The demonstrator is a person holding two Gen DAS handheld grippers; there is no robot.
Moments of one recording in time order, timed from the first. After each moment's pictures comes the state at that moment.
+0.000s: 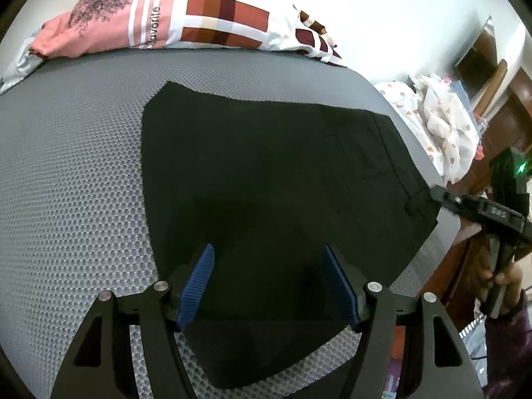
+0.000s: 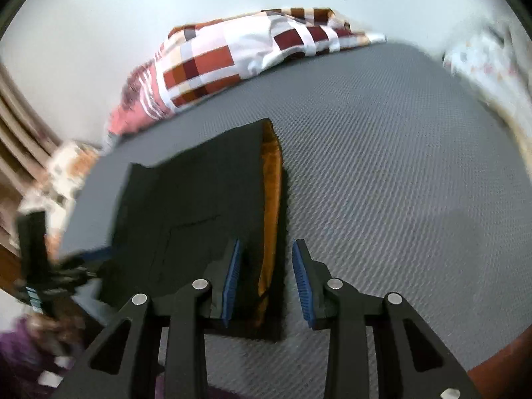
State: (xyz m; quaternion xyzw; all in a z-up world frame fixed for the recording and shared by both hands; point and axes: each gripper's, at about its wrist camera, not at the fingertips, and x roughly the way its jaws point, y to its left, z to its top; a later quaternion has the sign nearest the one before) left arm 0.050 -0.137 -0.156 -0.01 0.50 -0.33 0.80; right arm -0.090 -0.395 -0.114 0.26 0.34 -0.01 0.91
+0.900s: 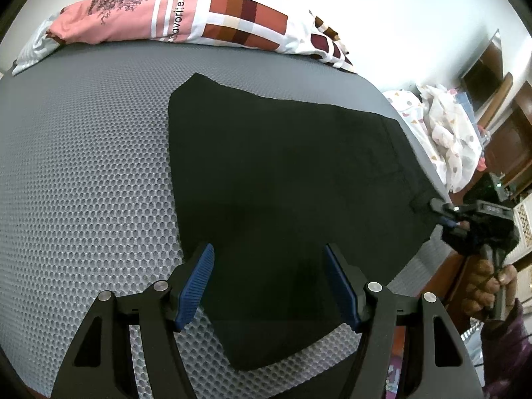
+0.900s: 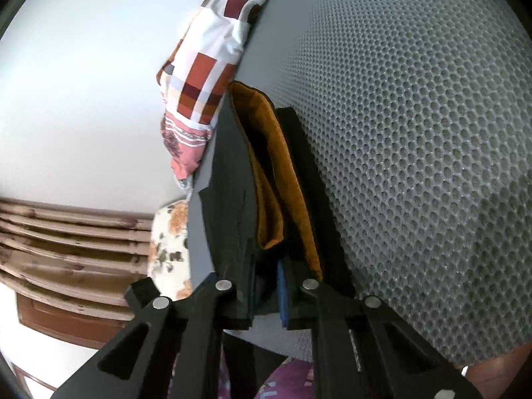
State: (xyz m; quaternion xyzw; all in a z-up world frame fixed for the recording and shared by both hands) left arm 0.049 -0.117 -0.163 -0.02 0.50 -0.31 0.81; right arm -0.089 -0.422 -0.174 0.55 0.30 0.12 0.77
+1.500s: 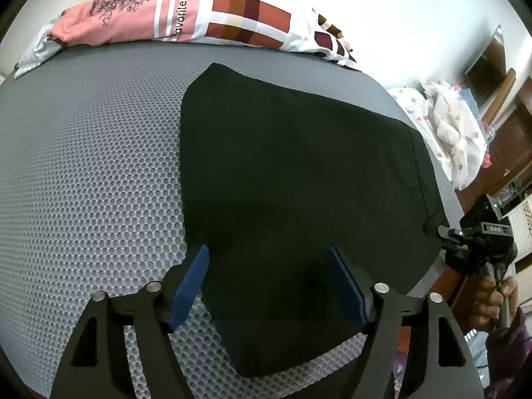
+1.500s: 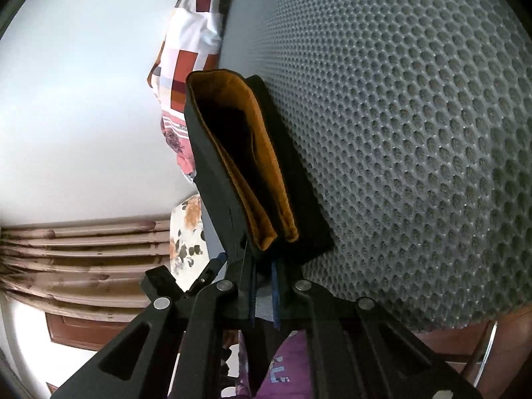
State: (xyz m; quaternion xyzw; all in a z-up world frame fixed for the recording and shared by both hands) left arm 0.053 -0.116 -0.168 -0.02 0.50 -0.31 0.81; right arm -0.107 -0.417 -0.213 0.61 0.31 0.16 0.71
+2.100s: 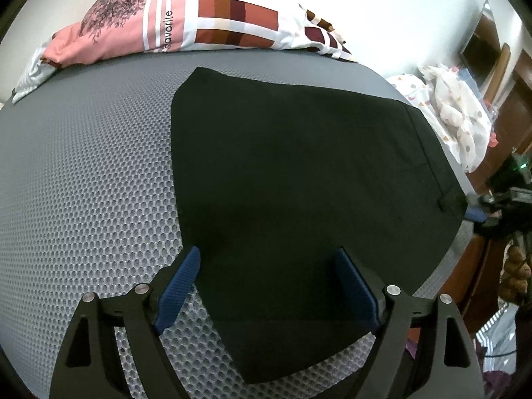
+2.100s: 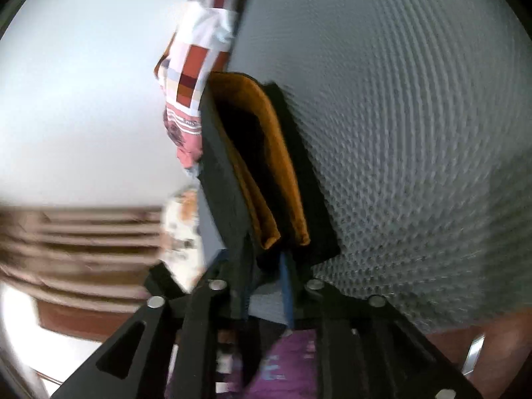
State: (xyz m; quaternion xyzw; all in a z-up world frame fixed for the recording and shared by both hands) left arm 0.044 -0.122 -0.176 0.03 0.48 -0.31 0.82; right arm -0.130 -0.434 -0.186 0.55 0.32 0.14 0.76
